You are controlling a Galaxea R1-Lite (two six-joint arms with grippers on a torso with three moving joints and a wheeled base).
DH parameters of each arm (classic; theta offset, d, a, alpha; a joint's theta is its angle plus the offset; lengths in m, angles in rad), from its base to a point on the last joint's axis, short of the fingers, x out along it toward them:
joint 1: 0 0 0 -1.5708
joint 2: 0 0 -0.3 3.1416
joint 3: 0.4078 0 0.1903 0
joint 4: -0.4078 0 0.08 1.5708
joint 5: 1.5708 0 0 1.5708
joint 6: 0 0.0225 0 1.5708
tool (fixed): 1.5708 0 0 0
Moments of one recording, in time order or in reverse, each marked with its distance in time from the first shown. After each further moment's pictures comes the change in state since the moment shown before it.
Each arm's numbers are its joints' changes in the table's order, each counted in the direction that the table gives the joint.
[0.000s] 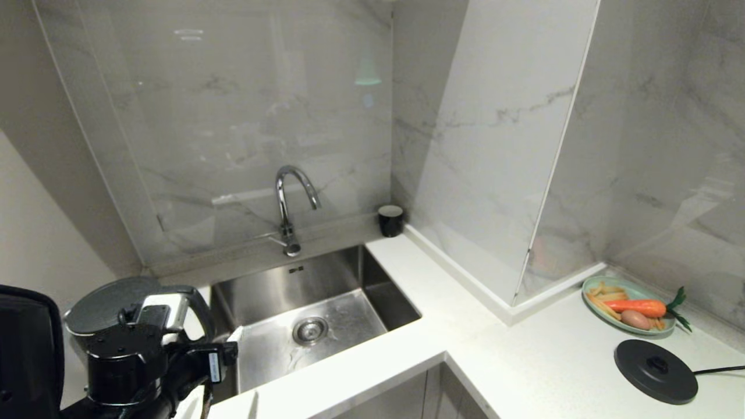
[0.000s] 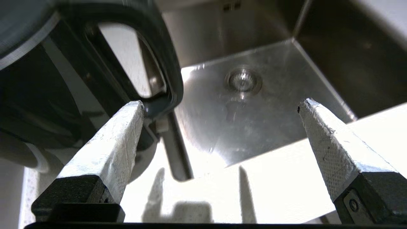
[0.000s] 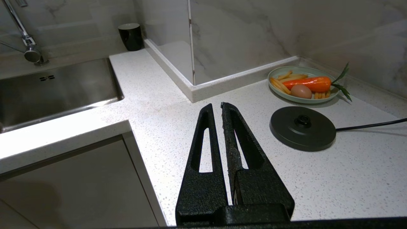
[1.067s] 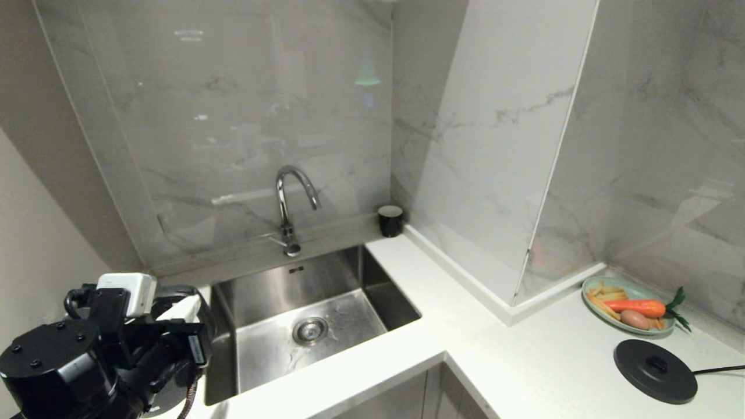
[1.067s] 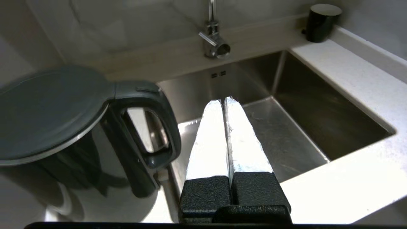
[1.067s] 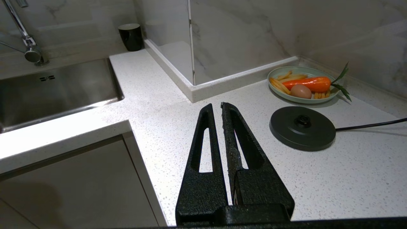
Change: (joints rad) left arm -0.050 -0.239 -0.004 0.000 -0.027 0.101; right arm 0.000 0.000 0.000 0.000 0.000 0.000
